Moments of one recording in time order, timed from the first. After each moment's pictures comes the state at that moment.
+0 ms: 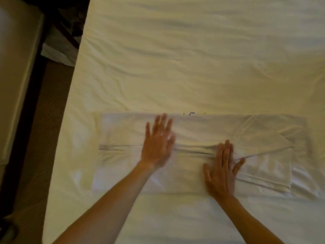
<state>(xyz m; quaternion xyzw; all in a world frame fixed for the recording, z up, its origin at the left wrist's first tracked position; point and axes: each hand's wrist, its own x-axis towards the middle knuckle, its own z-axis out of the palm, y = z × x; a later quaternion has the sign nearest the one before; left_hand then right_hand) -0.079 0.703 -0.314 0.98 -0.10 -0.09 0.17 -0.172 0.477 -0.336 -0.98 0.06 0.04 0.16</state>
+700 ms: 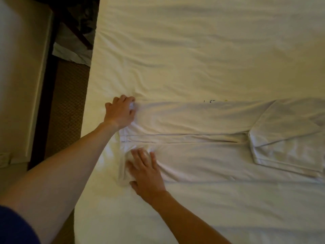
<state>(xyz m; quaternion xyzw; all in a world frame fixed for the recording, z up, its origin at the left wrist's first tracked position) 0.006 0.892 -0.285 0.98 0.01 -0.20 0.04 -0.199 0.757 -0.313 -0.92 -0.25 0.18 0.25</state>
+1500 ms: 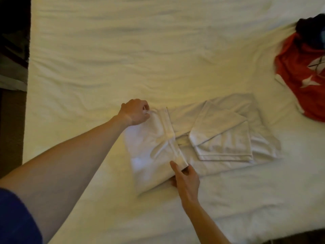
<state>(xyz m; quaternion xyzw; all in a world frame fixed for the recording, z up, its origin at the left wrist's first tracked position) 0.052 0.657 -0.261 0.94 -0.14 -0.31 0.09 -0.207 0.536 -0.283 -0.59 0.51 0.08 0.62</state>
